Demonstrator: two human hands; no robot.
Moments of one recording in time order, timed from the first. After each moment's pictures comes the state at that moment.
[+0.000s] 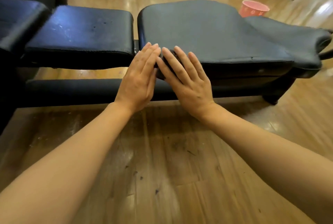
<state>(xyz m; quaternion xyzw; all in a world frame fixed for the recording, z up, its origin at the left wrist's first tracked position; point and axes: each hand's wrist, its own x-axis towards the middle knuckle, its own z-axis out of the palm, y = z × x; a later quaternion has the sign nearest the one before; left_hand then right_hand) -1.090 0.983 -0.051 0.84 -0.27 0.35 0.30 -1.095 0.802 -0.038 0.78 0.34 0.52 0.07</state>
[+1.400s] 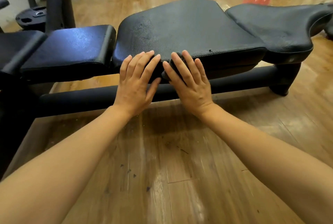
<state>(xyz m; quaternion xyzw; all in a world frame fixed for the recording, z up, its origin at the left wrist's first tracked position) -1.109 0.914 -0.033 0.87 -0.24 0.42 0.09 -1.088 0.717 -0.058 0.77 0.29 0.56 -0.03</state>
